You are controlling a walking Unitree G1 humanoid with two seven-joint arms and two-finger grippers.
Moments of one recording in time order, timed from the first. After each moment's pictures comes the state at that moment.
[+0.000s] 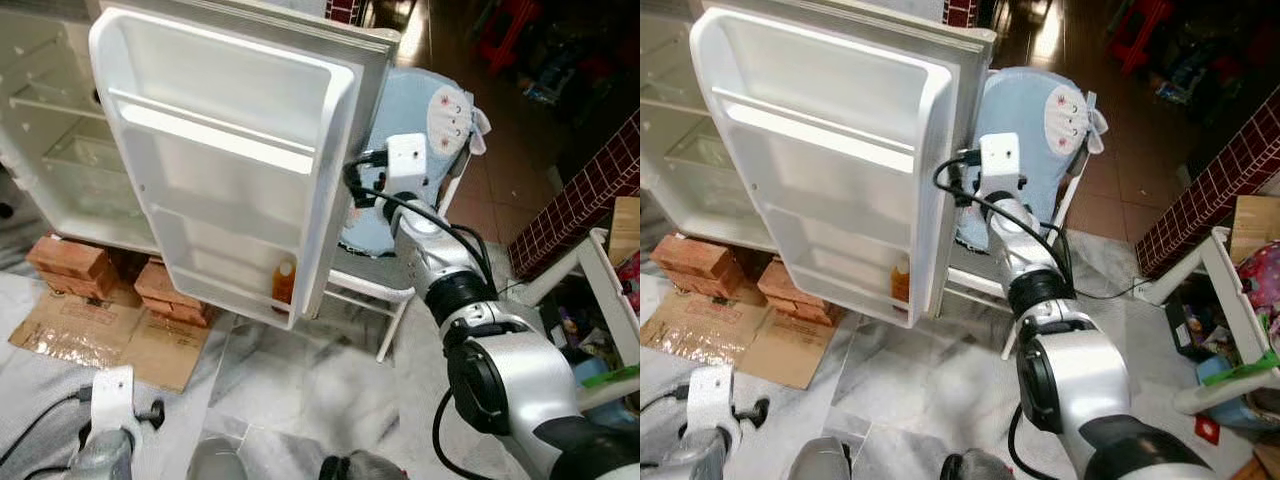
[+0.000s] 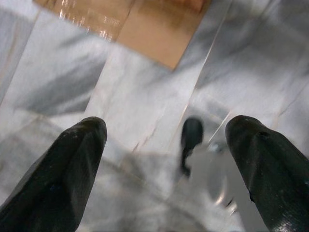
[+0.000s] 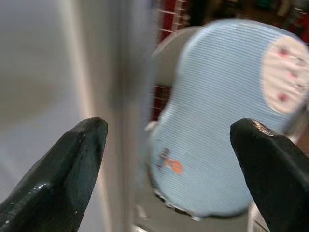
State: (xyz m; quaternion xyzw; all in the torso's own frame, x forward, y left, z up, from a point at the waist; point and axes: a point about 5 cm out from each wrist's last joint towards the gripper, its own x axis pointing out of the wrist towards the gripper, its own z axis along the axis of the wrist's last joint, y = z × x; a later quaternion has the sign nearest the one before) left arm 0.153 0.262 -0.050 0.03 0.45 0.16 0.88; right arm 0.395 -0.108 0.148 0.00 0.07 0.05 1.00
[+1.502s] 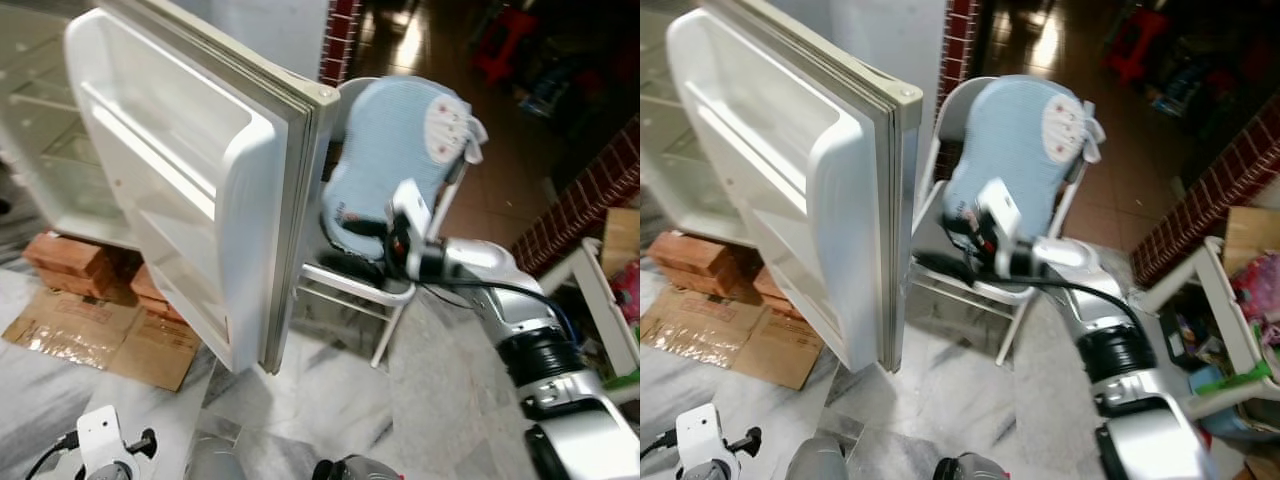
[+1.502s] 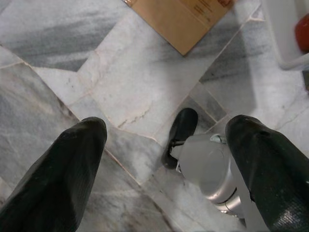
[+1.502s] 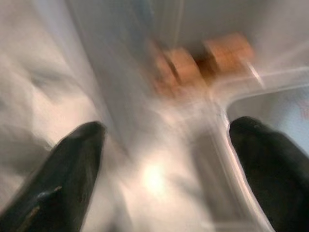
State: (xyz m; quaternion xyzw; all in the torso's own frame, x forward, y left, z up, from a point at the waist) left arm 0.132 0.272 -0.081 -0.07 0.43 0.24 0.87; right arm 0.329 -0.157 0.097 -0.15 0.22 0.46 0.85
